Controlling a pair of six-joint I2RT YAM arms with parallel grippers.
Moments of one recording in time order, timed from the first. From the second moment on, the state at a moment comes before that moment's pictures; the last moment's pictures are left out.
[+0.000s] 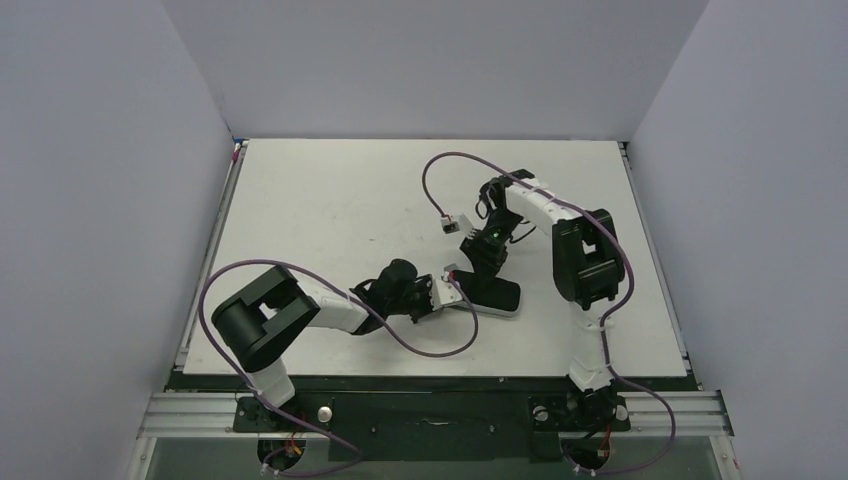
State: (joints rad) left arm -0.85 1.73 0.64 0.50 0.30 0.44; right arm 0.38 2.12 1.65 -1.31 -0.58 -0.85
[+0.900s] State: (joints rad) left arm -0.94 1.81 0.76 0.48 0.24 0.29; right arm 0.26 1.90 1.23 -0.48 -0.62 0.24
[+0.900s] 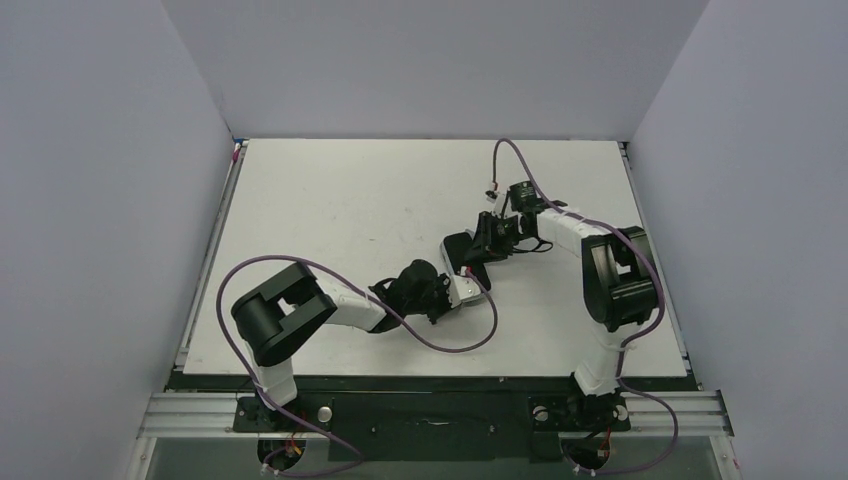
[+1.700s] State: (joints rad) left arm -0.72 1.81 0.76 0.43 0.41 0.39; right arm 0.24 1.64 1.11 -0.69 -0.50 0.11
